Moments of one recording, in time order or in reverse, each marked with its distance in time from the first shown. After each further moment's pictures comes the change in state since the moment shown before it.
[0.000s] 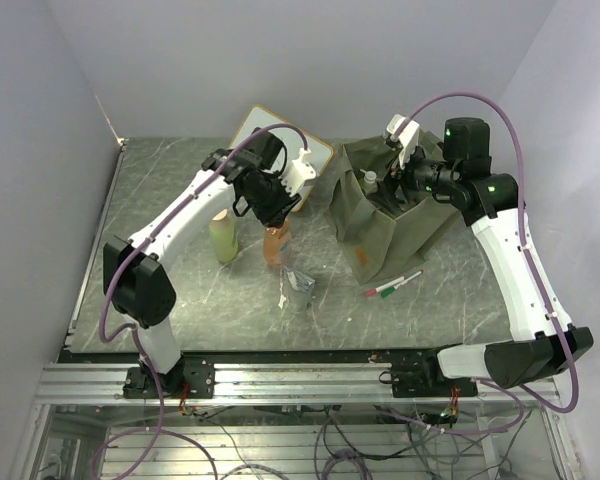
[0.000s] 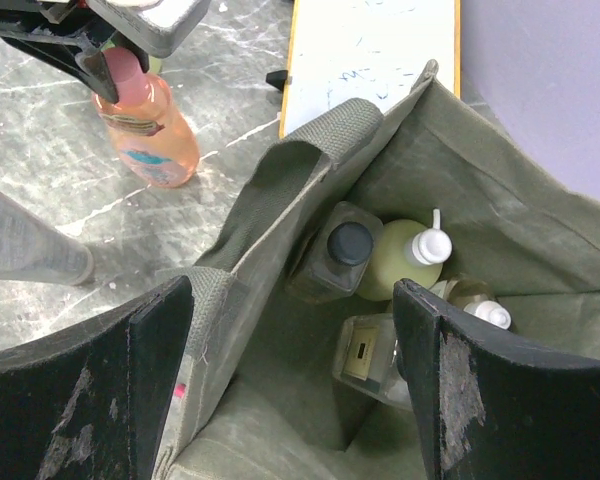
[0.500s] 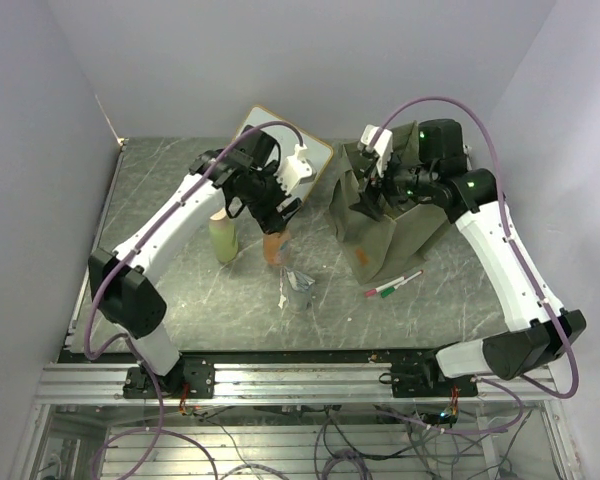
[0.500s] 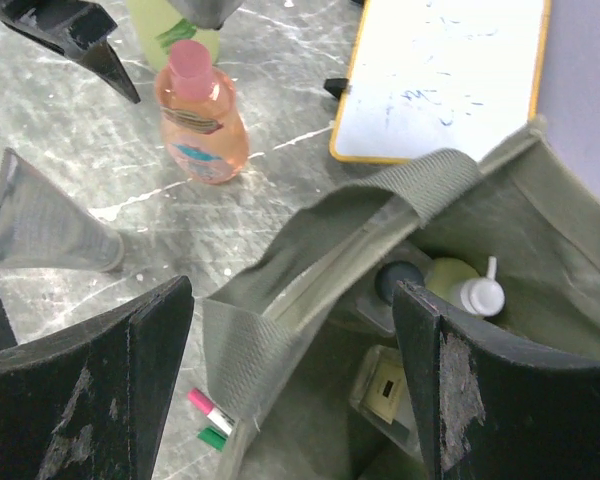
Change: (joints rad) left arm 0.000 -0.066 -0.029 0.023 0.002 0.007; right arm 0.087 0.046 0.006 -0.022 -0.023 -0.057
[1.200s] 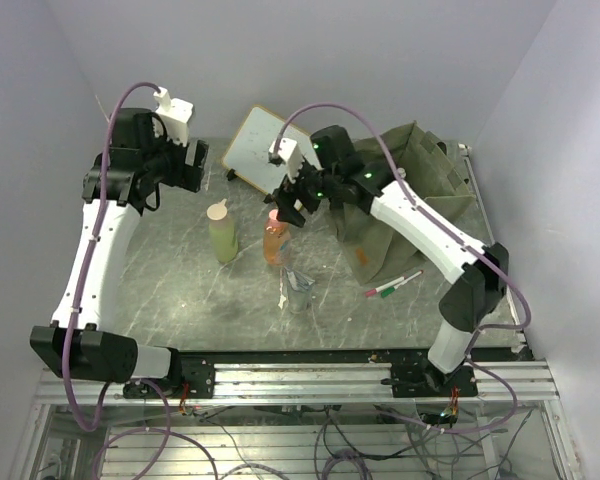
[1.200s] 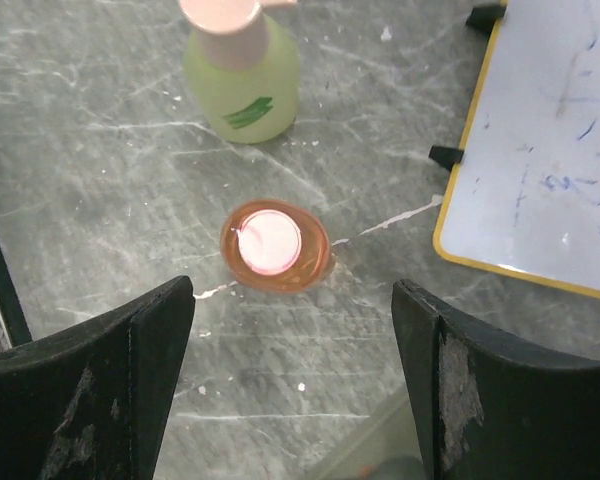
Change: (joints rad) left arm 0.471 -0.340 -0.138 0.231 -0.140 -0.229; right arm 0.357 0.360 0.172 0.148 0.193 0.230
